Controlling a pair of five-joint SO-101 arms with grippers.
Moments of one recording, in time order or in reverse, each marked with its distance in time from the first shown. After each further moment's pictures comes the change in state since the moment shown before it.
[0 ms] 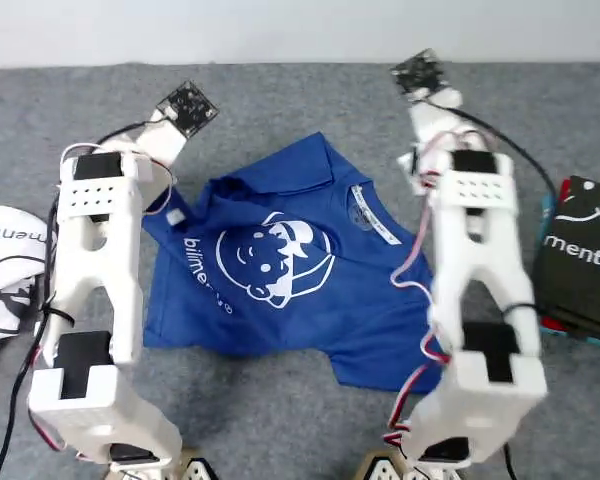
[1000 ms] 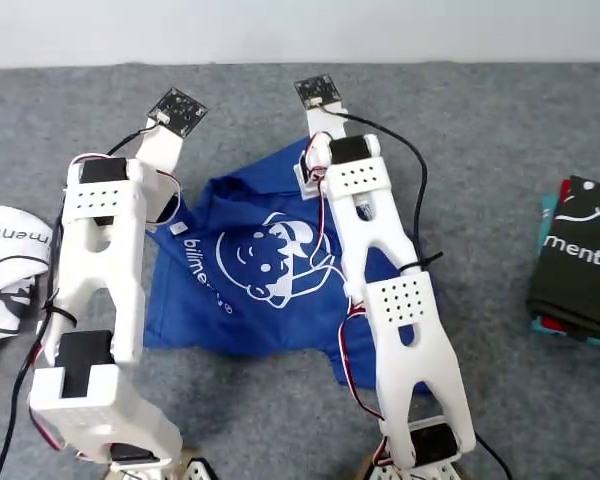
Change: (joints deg) left arm 0.4 0.4 2.7 2.4 12.8; right arm -16.2 56.4 -68.8 24.6 -23.3
